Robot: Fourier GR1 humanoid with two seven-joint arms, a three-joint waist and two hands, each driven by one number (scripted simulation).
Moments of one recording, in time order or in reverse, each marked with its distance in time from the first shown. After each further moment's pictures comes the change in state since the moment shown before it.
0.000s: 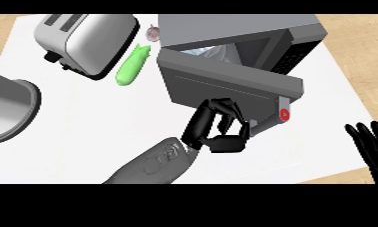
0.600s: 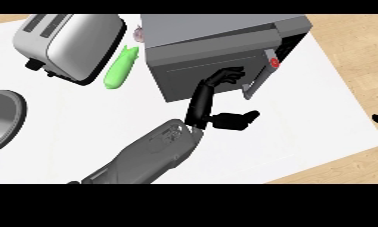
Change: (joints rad) left arm -0.142 -0.003 0.020 0.065 0.184 0.173 0.033; right arm -0.129 -0.121 -0.135 -0.056 0.029 -0.034 0.032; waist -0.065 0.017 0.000
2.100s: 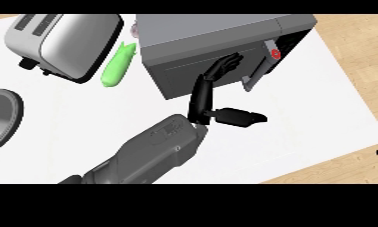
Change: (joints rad) left arm -0.051 0.000 -0.016 -0.001 0.255 0.050 -0.171; right arm -0.238 -0.073 -0.054 0.118 -0.010 -0.038 0.031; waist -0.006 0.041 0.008
